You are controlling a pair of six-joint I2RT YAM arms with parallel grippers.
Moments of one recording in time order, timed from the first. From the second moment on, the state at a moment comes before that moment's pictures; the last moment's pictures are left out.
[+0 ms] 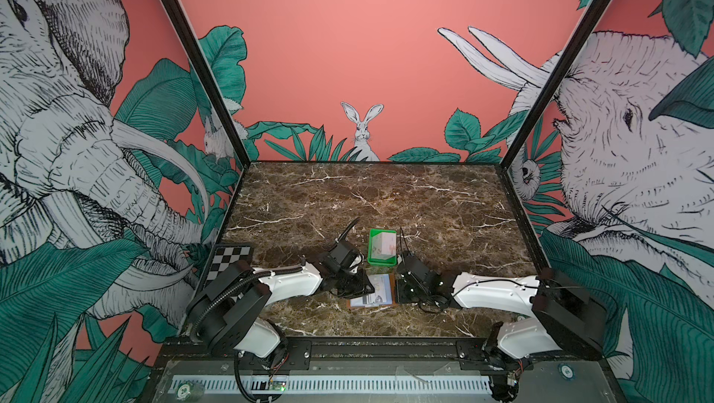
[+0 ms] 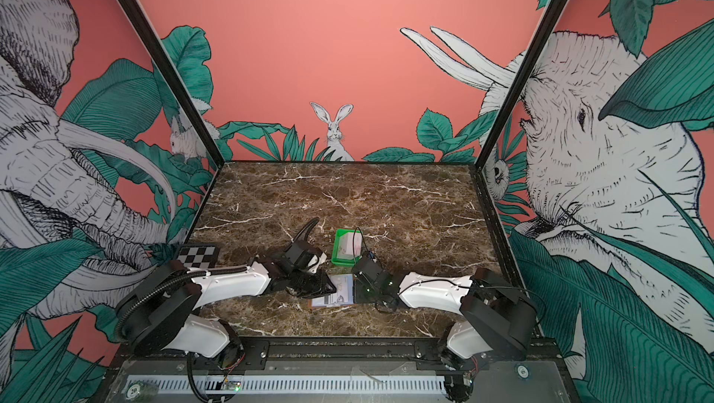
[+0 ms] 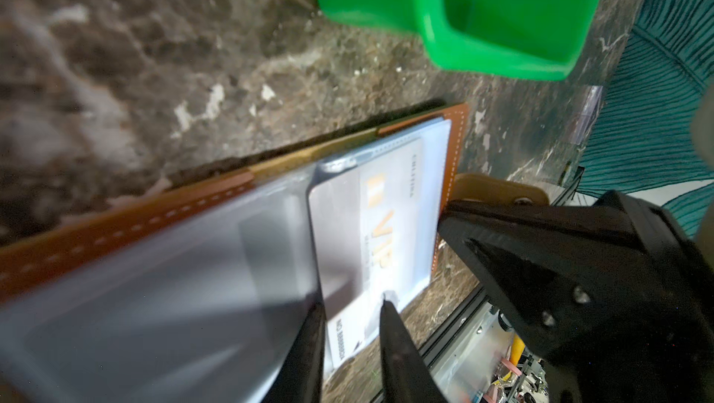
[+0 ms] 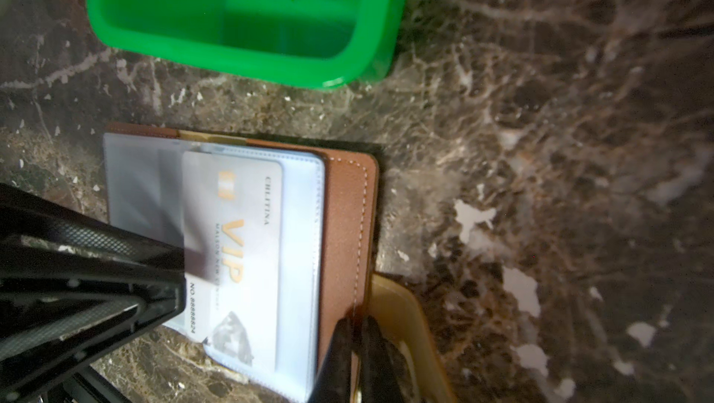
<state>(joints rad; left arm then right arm) -0.81 1.46 0.57 -0.12 0.48 -0.90 1.00 1.43 0.58 -0.18 -0.02 0.86</state>
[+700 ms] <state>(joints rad) -0.82 1.52 0.62 -0.11 0.48 -0.90 1.00 1.43 0.58 -0.19 -0.02 0.86</state>
